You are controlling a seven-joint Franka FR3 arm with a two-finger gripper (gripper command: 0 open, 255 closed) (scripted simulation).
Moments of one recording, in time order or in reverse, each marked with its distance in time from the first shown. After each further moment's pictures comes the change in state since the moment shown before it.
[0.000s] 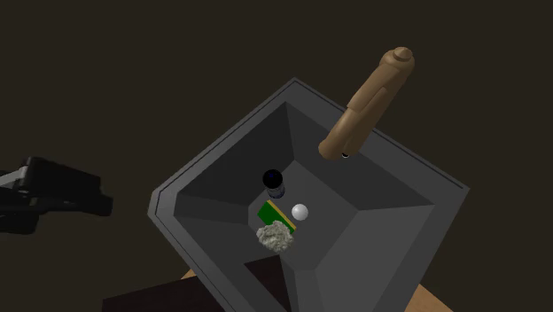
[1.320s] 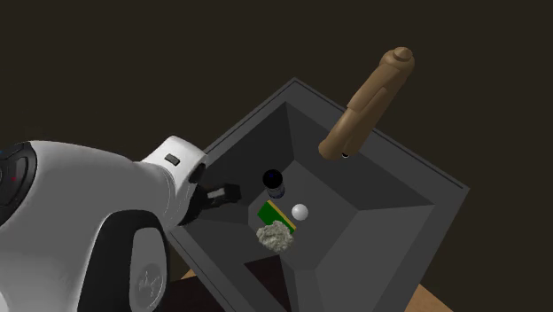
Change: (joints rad) arm -0.131 0.045 -0.207 -0.550 -0.265 0.821 -0.108
